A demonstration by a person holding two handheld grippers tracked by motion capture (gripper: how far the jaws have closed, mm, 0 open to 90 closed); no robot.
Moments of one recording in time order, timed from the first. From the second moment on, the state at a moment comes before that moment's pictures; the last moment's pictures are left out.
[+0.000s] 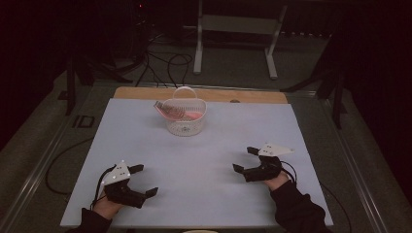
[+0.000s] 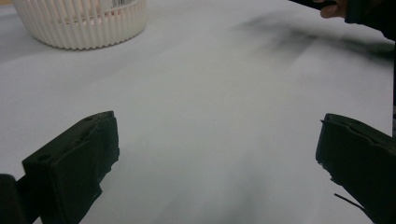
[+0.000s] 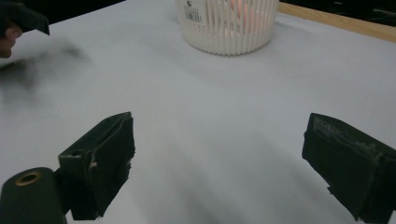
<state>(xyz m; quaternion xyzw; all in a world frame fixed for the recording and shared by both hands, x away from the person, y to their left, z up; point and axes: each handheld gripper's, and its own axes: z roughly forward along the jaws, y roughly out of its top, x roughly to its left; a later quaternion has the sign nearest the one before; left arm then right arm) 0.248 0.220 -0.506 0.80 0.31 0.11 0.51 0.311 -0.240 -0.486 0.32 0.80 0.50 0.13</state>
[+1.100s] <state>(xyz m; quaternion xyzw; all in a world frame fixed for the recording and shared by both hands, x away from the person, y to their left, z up) 0.248 0.221 -0.507 0.80 0.31 0.11 0.50 0.283 -0.293 -0.507 0.36 0.78 0.48 0.16</state>
